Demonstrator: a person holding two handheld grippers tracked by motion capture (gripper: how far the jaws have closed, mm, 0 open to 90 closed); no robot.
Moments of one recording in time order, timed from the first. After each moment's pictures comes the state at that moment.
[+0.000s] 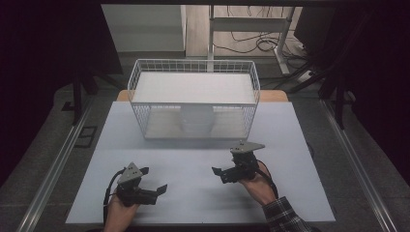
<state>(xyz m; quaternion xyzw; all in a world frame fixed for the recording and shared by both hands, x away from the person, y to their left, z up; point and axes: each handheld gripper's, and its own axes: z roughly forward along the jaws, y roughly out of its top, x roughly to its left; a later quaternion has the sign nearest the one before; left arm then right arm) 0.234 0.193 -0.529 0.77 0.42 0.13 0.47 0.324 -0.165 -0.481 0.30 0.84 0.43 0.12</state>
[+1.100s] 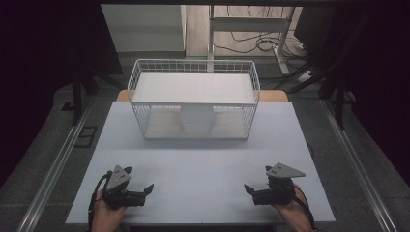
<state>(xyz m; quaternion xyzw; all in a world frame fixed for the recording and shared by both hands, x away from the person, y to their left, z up) 0.216 0.220 -0.525 0.77 0.44 0.22 0.41 0.260 -0.254 -0.487 0.36 0.82 0.40 0.19</state>
